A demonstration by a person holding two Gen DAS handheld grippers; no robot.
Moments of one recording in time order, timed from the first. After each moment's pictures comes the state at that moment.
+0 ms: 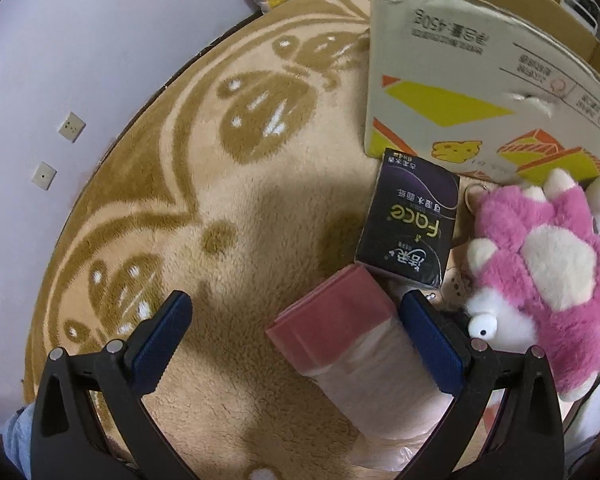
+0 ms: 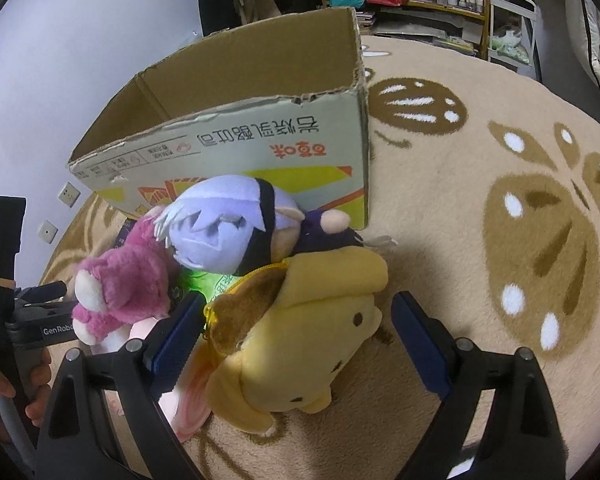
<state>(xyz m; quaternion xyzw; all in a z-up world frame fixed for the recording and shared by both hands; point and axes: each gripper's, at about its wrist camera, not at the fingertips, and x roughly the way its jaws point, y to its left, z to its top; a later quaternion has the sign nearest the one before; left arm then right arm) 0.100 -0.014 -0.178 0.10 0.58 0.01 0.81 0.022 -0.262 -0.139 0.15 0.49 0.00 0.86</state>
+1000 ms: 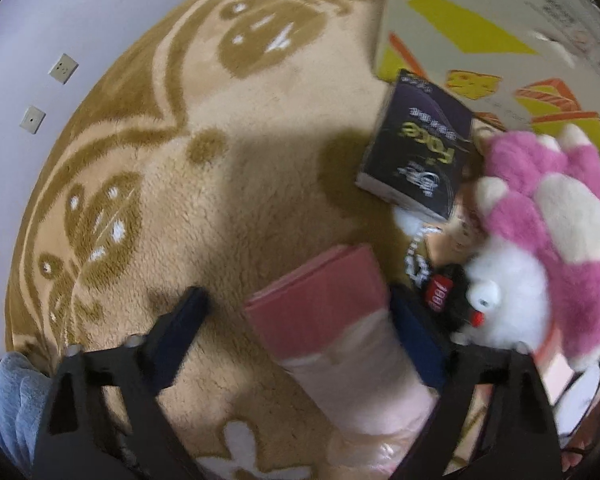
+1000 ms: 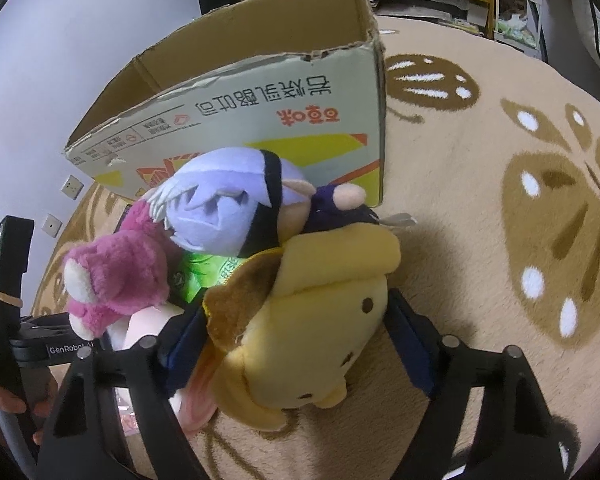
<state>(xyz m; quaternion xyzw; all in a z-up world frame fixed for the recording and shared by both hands) 0.080 -0.011 -0.195 0.05 0.66 0.02 0.75 0.026 -0.257 -0.153 0.16 0.51 0.01 0.84</state>
